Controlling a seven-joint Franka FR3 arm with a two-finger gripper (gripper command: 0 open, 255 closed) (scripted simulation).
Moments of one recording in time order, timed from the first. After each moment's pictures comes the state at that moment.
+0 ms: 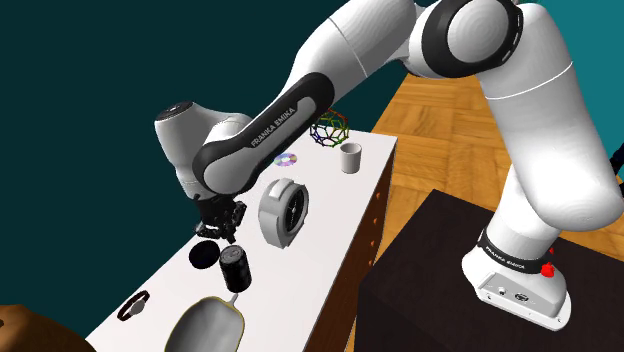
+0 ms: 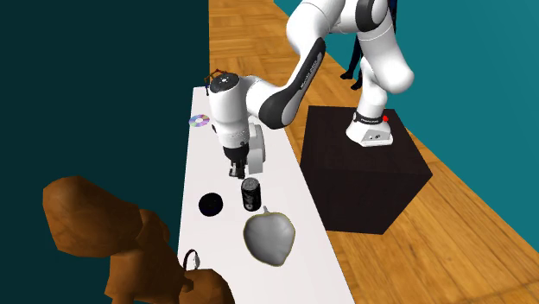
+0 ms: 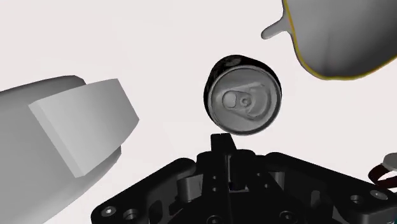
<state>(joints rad) 0.31 0.60 0.44 -1.62 -0.29 2.13 0.92</state>
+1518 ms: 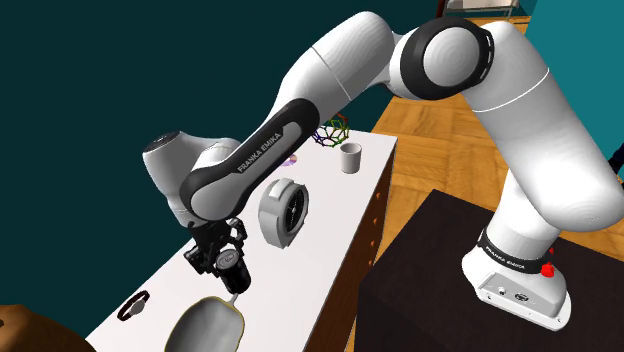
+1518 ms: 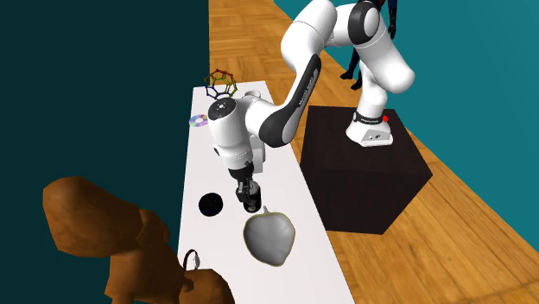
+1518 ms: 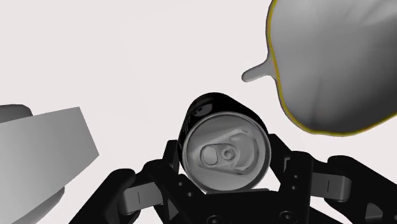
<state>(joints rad) 0.36 0.73 0.47 -1.51 -0.28 2.07 0.86</state>
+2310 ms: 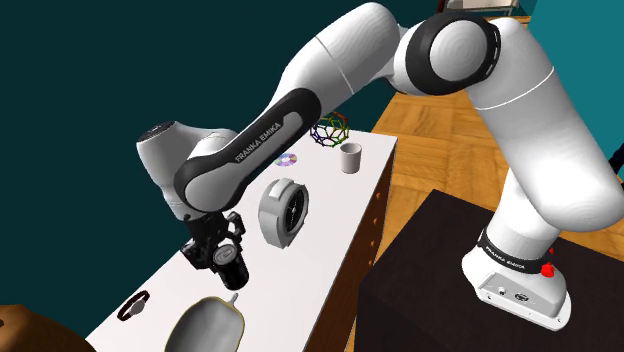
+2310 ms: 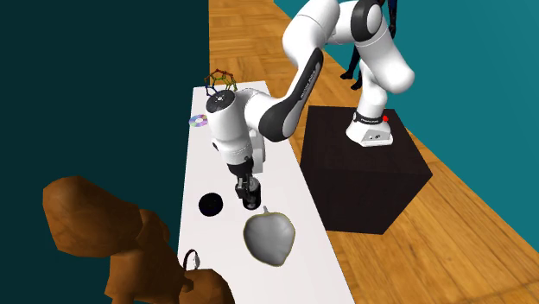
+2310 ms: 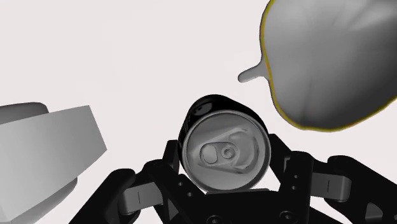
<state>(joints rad) 0.35 0.70 0.48 -1.50 -0.27 2.03 0.85</state>
